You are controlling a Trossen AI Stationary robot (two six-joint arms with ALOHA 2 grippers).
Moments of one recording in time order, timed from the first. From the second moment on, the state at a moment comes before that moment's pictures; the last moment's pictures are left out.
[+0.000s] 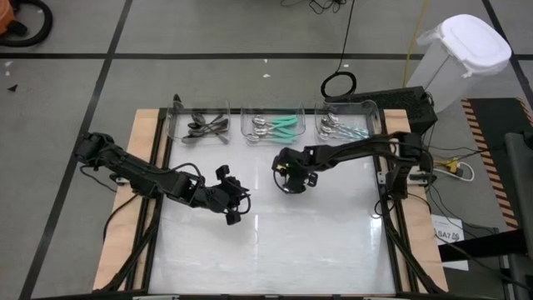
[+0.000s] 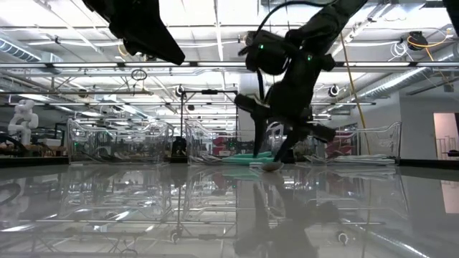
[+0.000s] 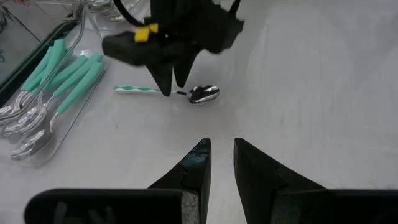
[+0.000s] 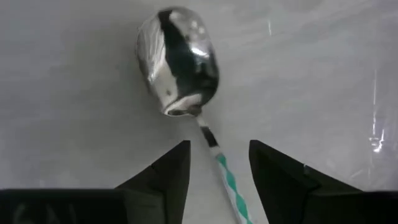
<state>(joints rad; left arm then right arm) -0.34 1.38 0.92 -0.28 -0.49 -0.35 -0.15 1.80 1.03 -0.33 -0.03 -1.41</state>
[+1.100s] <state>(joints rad) -0.34 1.38 0.92 -0.29 -0.49 -0.35 -0.20 1.83 1.03 -0.36 -0.06 -1.02</state>
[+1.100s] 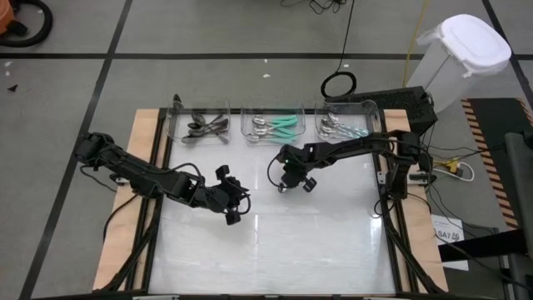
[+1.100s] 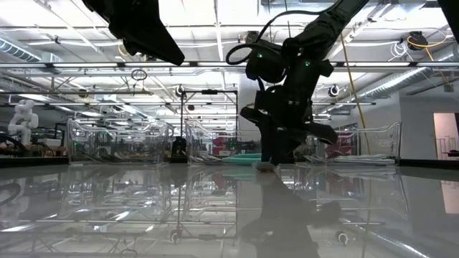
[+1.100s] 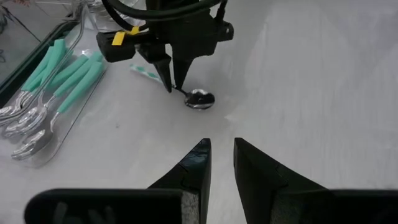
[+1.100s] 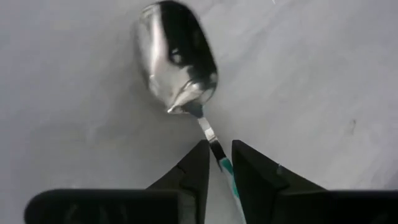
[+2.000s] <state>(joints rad) -0.34 1.38 0.92 -0.29 -0.49 -0.34 -0.09 1.83 1.11 -0.53 0.02 -0.37</state>
